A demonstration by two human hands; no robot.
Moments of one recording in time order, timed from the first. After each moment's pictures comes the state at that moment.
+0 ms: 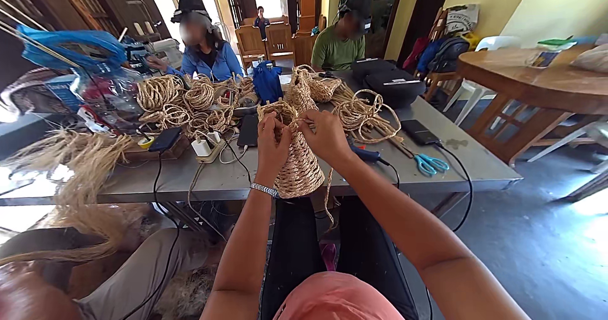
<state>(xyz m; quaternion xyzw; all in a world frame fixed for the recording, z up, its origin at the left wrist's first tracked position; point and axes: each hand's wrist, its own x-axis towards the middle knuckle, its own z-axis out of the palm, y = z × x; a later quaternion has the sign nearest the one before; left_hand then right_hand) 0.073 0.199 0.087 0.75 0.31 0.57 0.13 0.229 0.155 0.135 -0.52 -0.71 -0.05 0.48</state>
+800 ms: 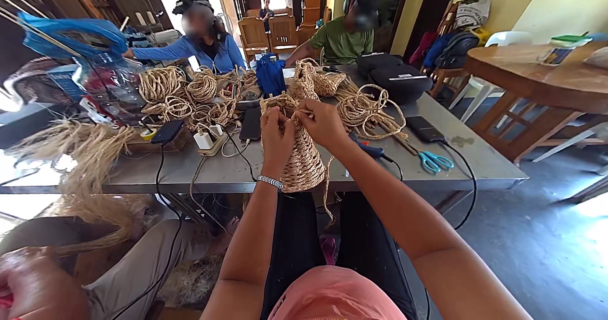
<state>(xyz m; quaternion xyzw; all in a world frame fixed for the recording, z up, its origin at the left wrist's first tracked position) 0.087 0.209 0.092 0.71 0.33 0.60 0.16 0.230 0.176 0.141 -0.49 -0.74 0.02 0.46</state>
